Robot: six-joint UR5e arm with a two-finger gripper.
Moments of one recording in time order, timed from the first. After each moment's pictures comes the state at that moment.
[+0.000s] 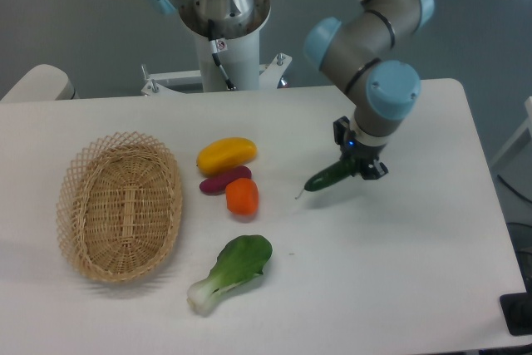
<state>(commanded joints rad) 2.69 -1.91 -1.83 -1.06 1.60 1.71</state>
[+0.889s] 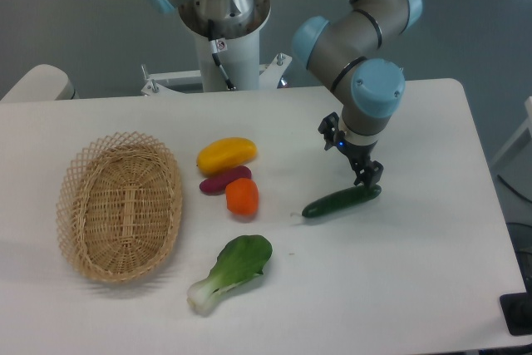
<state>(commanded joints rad) 2.68 -1.95 -1.73 -1.04 1.60 1.62</state>
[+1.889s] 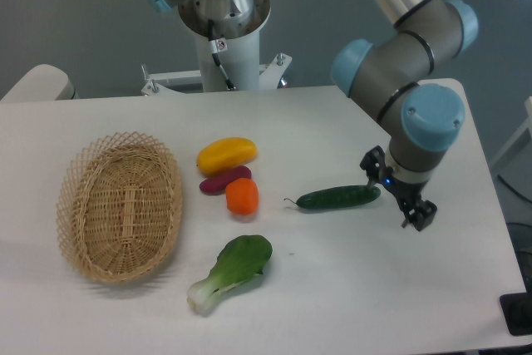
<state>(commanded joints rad) 2.63 -2.15 -1.29 -1.23 1.60 1.63</state>
